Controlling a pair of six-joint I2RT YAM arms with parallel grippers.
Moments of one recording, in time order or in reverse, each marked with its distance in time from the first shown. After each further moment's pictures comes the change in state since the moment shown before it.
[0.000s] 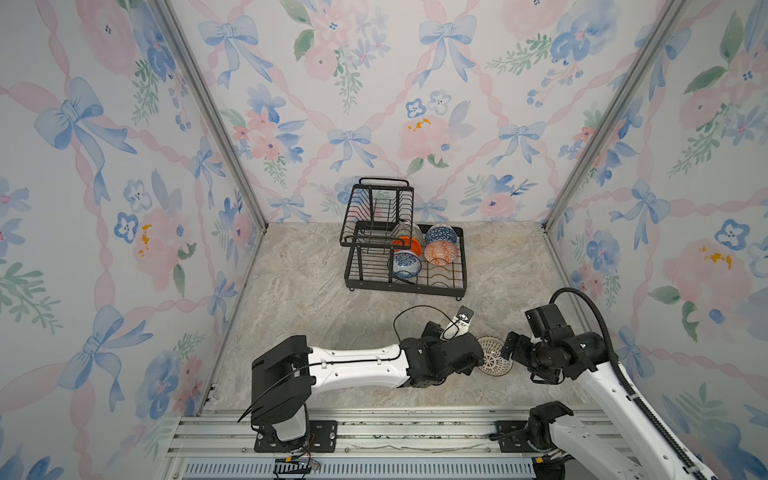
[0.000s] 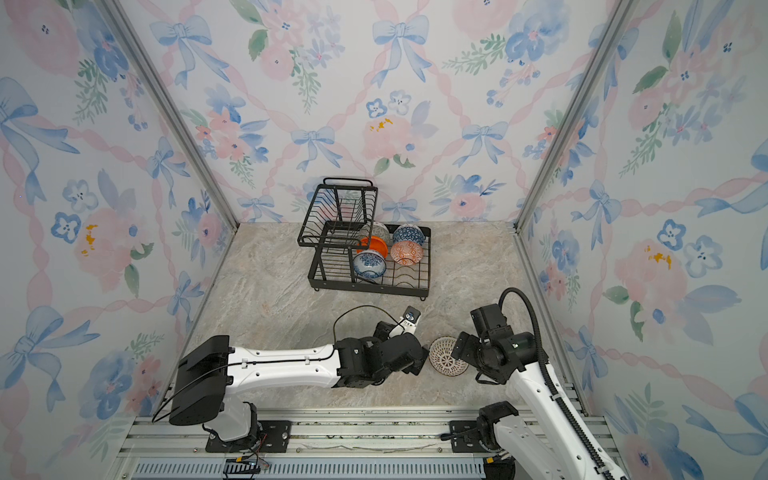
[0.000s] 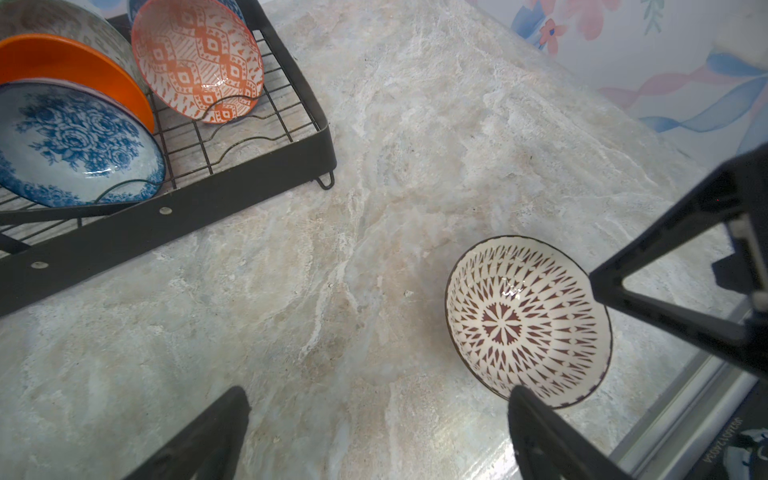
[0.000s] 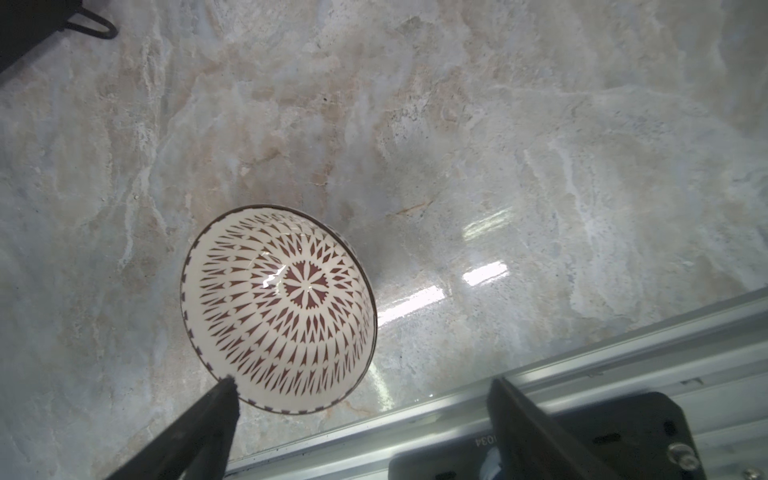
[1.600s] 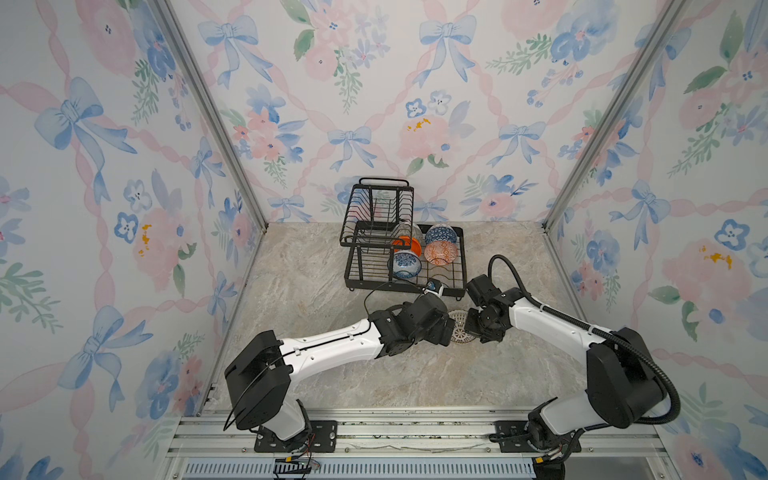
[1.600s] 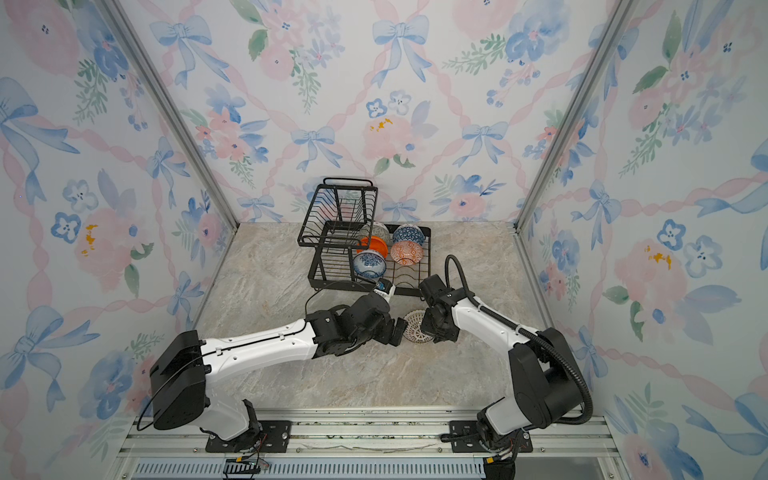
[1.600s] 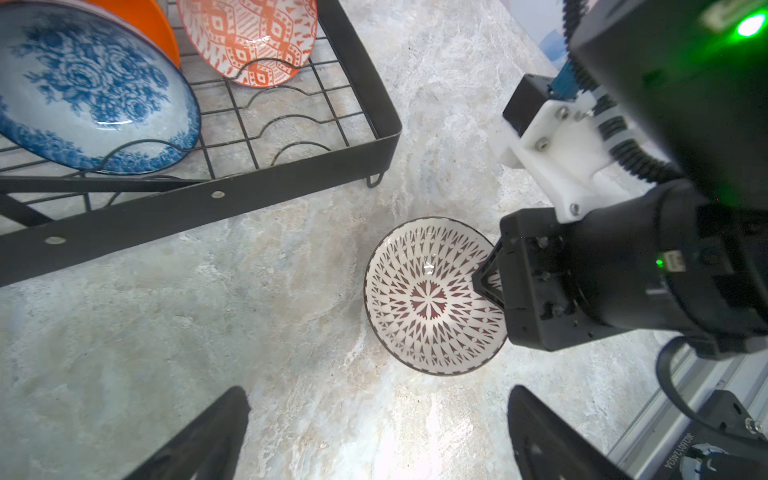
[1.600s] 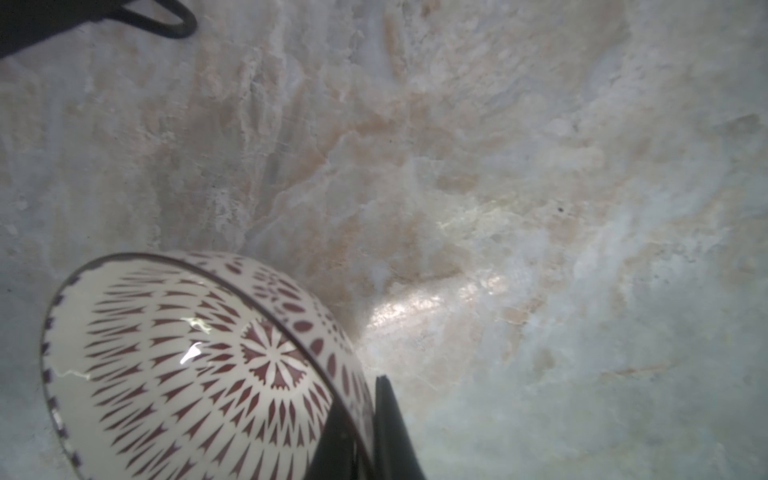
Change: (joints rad) left arm 0.271 -0.139 -0.077 0.000 0.298 -0.011; right arm 0.203 0.673 0.209 0.355 0.045 0.061
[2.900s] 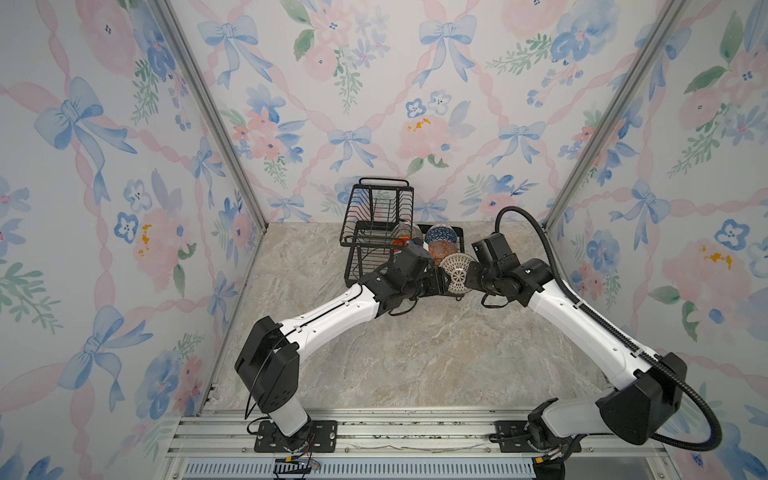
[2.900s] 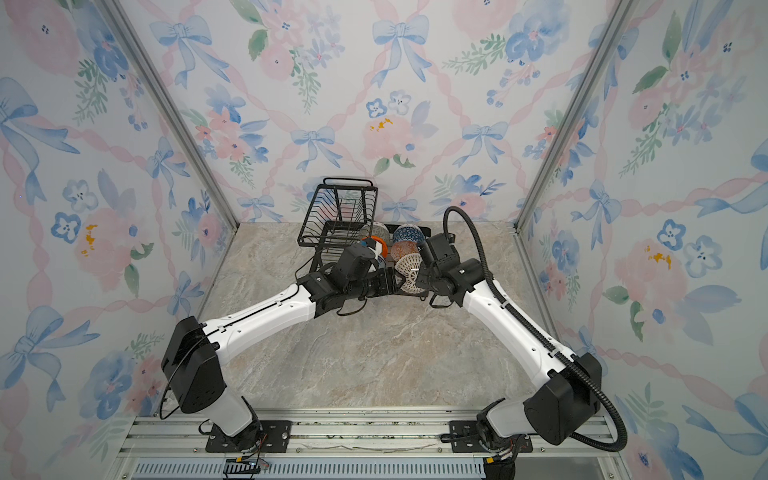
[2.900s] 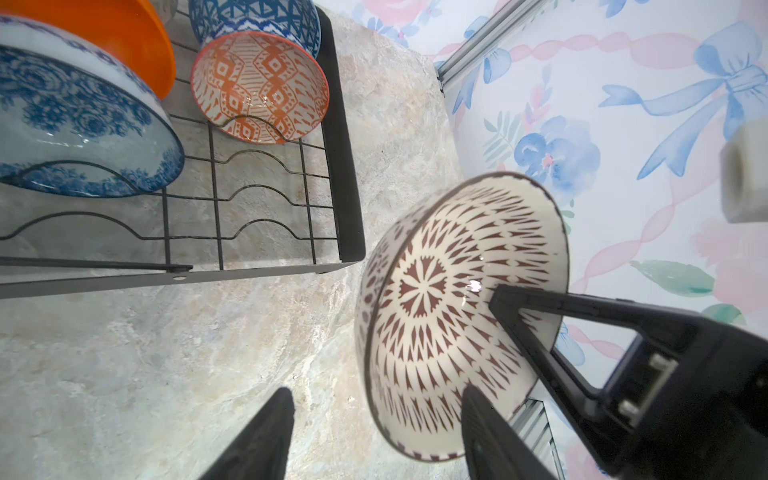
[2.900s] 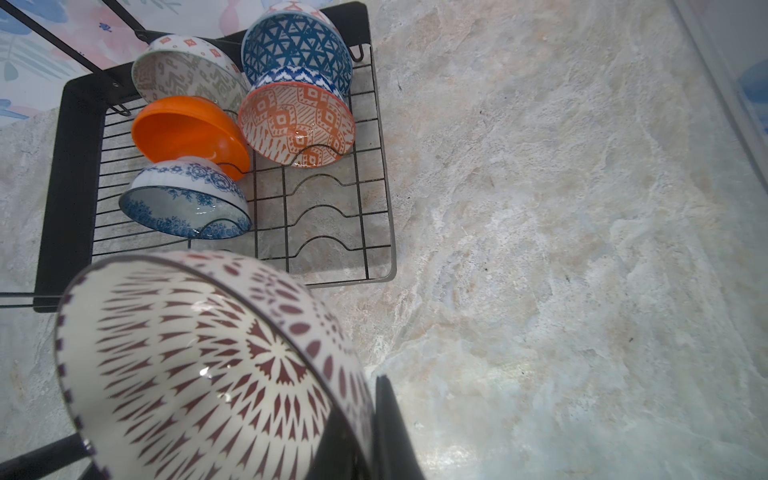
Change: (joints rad) left arm 0.228 0.133 0.272 0.001 0.323 -0.300; right arm 0.055 -0.105 0.407 -0.071 0.213 -0.143
